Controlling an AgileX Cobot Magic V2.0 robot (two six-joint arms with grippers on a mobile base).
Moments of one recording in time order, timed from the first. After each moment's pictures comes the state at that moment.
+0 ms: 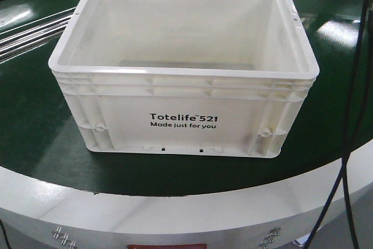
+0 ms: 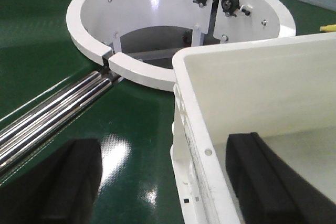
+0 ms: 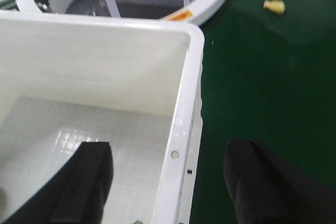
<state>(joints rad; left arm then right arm) -0.12 1.30 -1.27 -0.11 0.53 0.11 0.15 1.45 -1.53 0.10 0.88 0.04</state>
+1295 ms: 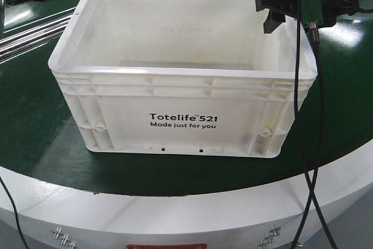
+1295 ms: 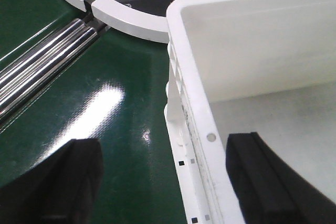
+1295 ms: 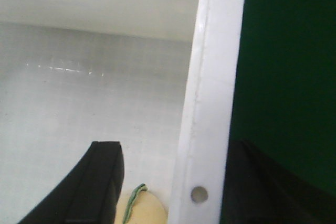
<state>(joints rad) -0.12 1.47 -1.45 -0.11 0.75 0.11 0.20 1.78 -1.72 0.07 1.09 0.11</state>
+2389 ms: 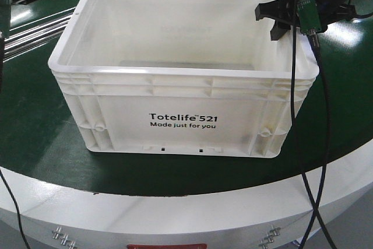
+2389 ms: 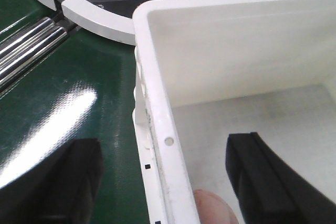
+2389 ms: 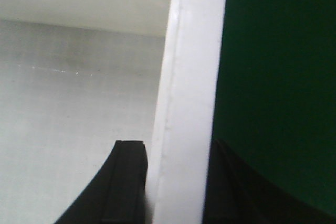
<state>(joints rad) -0.14 1.47 -1.45 -0.21 0.75 0.11 0.20 1.83 -1.72 0.04 1.08 0.11</state>
